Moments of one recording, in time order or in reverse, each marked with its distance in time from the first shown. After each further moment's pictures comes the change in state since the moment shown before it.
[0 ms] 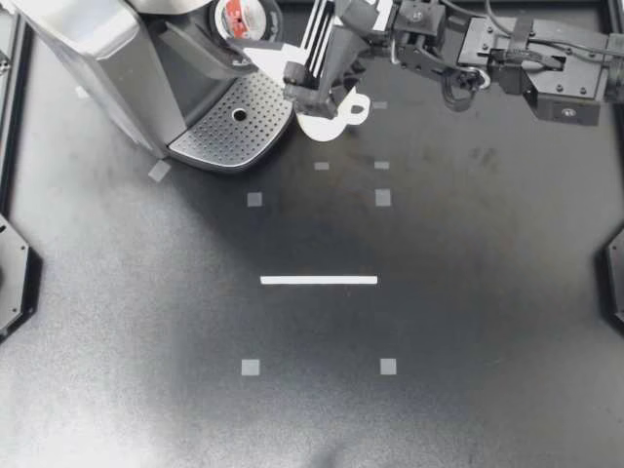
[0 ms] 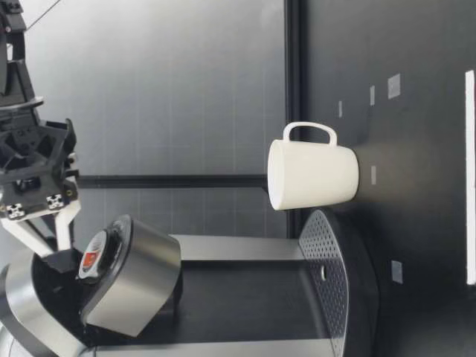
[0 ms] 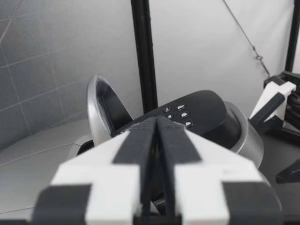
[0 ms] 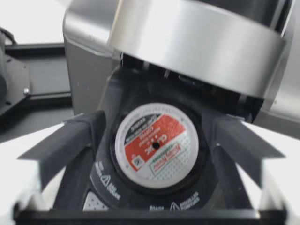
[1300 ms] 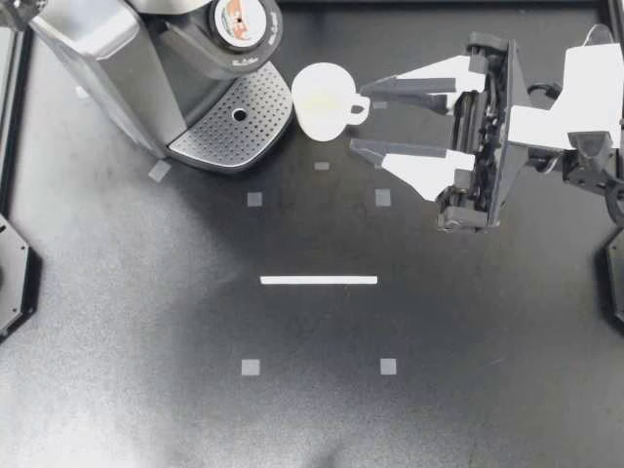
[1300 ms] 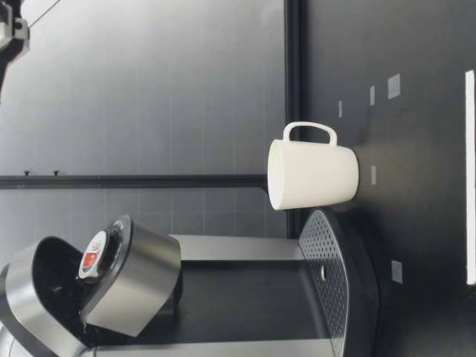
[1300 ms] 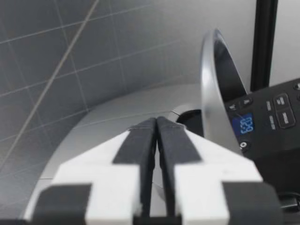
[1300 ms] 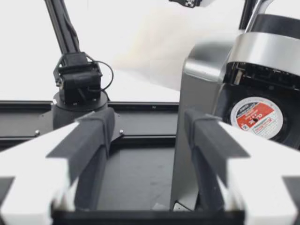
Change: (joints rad) left arm 0.173 0.164 0.002 0.137 0.143 -0.163; right arm 0.202 -0.425 0.497 0.049 -0.310 0.009
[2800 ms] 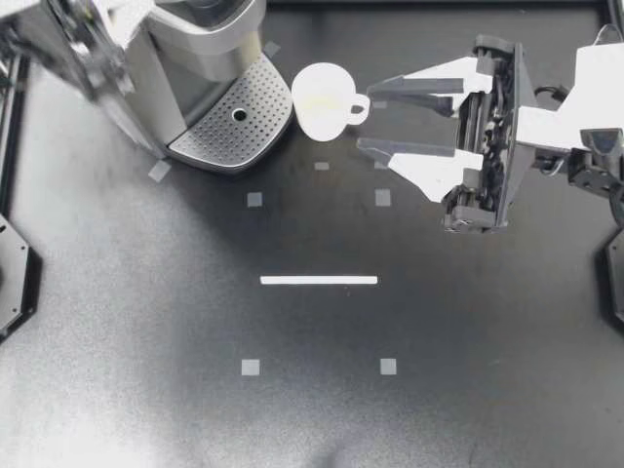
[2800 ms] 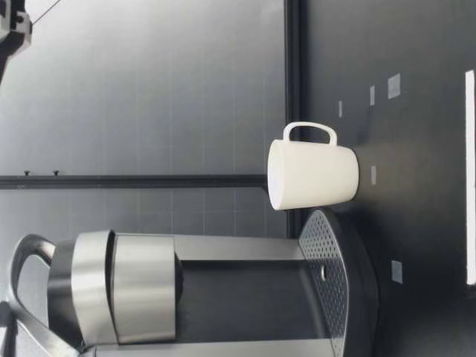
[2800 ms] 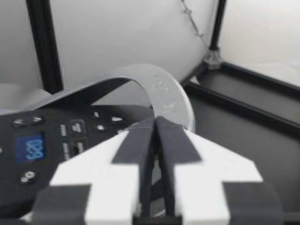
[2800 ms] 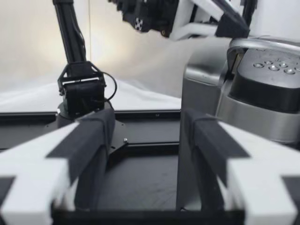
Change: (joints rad) left arm -0.098 0.158 -0.051 -0.003 -0.430 -0.173; right arm 0.000 -0.011 0.023 -0.003 -0.046 0.034
